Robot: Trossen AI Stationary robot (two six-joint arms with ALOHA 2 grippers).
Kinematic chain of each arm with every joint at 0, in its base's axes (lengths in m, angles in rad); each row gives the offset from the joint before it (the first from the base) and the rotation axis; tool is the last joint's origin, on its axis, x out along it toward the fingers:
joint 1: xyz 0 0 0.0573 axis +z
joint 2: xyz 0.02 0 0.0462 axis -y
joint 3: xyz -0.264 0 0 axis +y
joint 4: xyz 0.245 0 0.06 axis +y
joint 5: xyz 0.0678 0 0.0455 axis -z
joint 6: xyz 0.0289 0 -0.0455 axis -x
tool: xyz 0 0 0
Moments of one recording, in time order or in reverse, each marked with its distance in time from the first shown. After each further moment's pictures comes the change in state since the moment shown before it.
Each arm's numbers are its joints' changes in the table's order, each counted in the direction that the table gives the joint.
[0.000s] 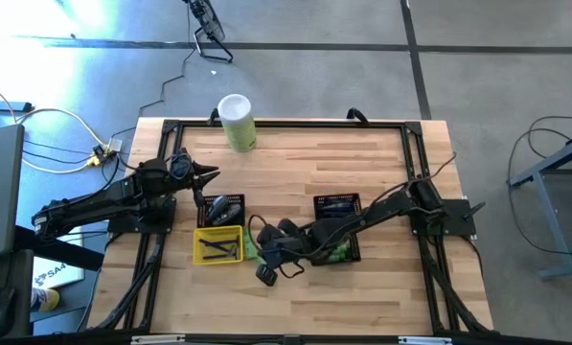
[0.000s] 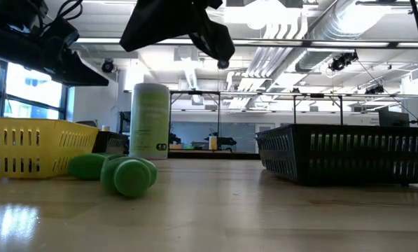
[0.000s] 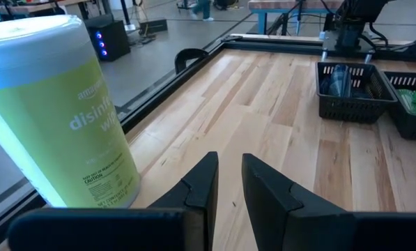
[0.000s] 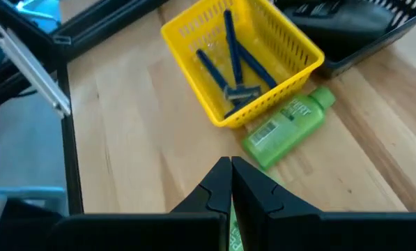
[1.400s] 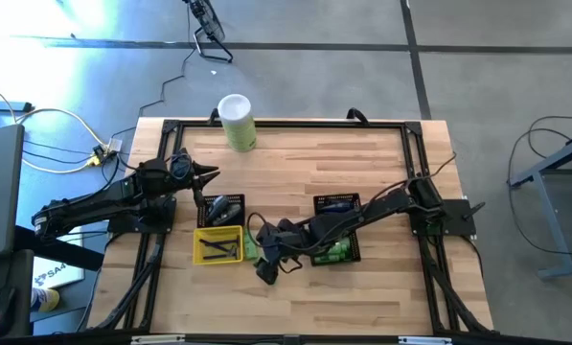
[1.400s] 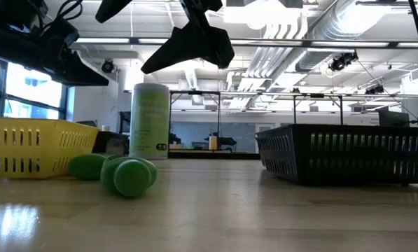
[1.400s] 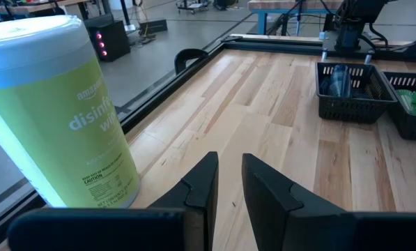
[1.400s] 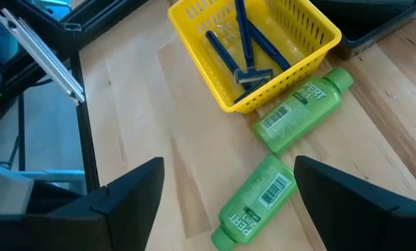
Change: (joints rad) left arm 0.000 0.000 0.000 -0.001 0.001 0.001; right arm -0.024 0.002 0.000 0.010 -0.114 -0.020
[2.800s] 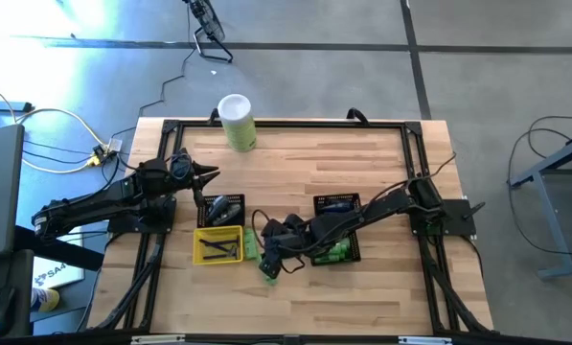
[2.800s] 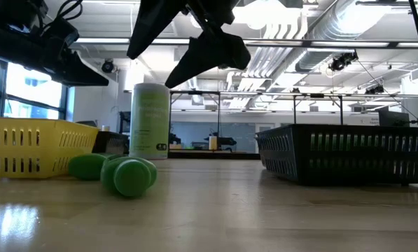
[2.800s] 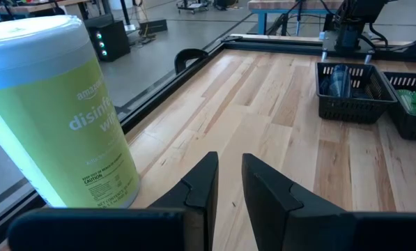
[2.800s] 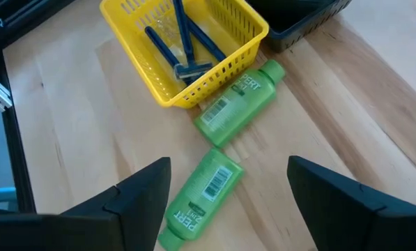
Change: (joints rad) left arm 0.000 0.000 0.000 0.000 0.000 0.000; right arm 0.007 0.000 0.000 0.127 0.132 -0.033
